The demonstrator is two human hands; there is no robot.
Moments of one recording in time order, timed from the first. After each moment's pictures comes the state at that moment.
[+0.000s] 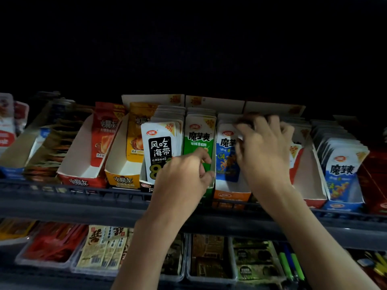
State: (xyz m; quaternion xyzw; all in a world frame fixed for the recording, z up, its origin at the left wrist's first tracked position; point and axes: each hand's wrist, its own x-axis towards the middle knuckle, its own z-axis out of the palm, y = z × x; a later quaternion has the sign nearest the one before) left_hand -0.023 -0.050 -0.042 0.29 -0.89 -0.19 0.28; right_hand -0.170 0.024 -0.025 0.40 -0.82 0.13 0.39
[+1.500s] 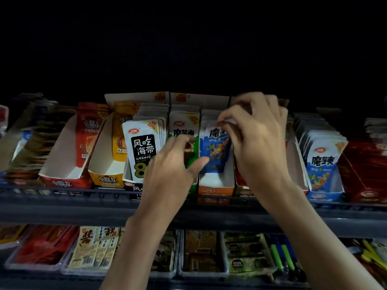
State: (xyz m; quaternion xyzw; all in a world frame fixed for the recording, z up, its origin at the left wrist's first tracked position) left_hand -0.034 -0.037 -0.039 0.30 -0.85 -0.27 0.34; right_hand -0.165 0.052 0.000 0.50 -0.71 0.32 0.38
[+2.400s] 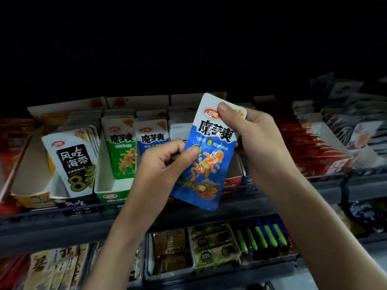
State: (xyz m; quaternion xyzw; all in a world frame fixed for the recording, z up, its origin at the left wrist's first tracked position) left_hand -0.090 0.035 -0.024 0.07 -0.72 -0.62 0.31; right_hand -0.200 0.152 0.027 0.29 -0.62 0.71 -0.18
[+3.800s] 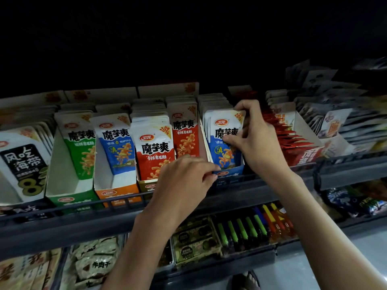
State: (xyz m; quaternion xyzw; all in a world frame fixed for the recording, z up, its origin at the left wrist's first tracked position) left_hand -0.165 0.086 -0.065 0.11 -0.97 -0.12 0.20; right_hand -0.297 0.205 -0.031 0.37 -0.79 0.49 0.08
